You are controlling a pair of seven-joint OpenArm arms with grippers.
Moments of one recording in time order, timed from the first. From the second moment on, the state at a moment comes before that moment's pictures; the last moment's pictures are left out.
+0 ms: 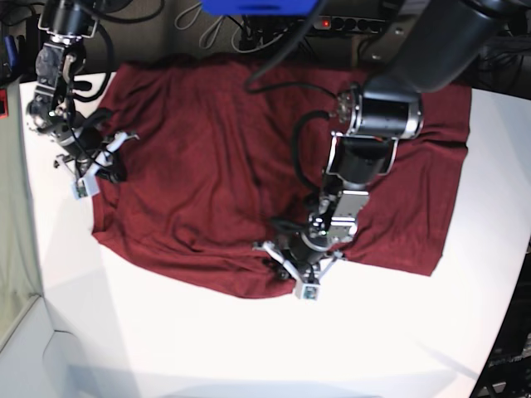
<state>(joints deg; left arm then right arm) -37.3 6.7 -3.7 18.6 2.6 -12.6 -1.6 -6.4 12.4 21.5 79.7 9.6 39.6 -26.9</state>
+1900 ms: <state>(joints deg) -30.5 1.3 7.8 40.6 10.3 -12.0 0.4 -7.0 10.9 21.3 79.9 10.0 39.6 -26.7</state>
